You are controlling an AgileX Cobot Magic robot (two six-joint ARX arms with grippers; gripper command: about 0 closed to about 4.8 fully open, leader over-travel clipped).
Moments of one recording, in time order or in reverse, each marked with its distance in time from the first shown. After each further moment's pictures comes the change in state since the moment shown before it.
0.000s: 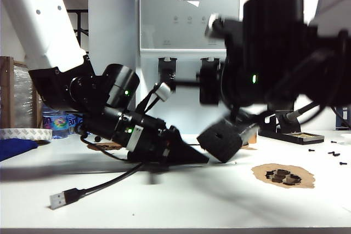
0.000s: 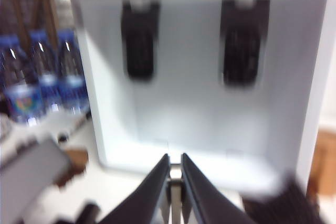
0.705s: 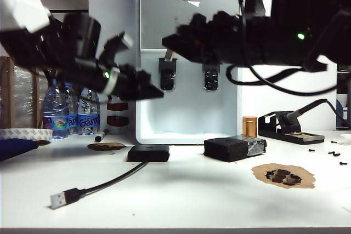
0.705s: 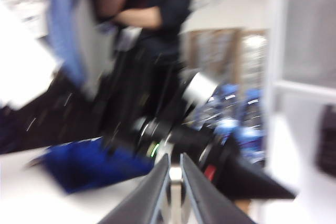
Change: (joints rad) left arm 0.150 -0.191 0.001 0.145 -0.276 -0.366; right arm -0.109 -0.171 -0.006 -0.052 -0.842 -0.008
